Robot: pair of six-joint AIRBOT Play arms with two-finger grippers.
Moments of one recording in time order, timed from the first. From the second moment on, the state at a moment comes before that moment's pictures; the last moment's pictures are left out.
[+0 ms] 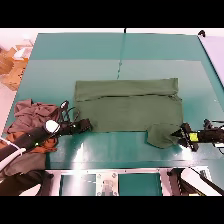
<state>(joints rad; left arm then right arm) -0.40 -1.15 0.40 0.68 -0.42 -1.52 -0.73 -1.08 0.44 -1.05 1.19 1.60</state>
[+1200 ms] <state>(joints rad) -0.19 -1.30 1.08 1.11 -1.16 -1.52 -0.60 -1.00 0.81 -0.94 1.21 1.61</state>
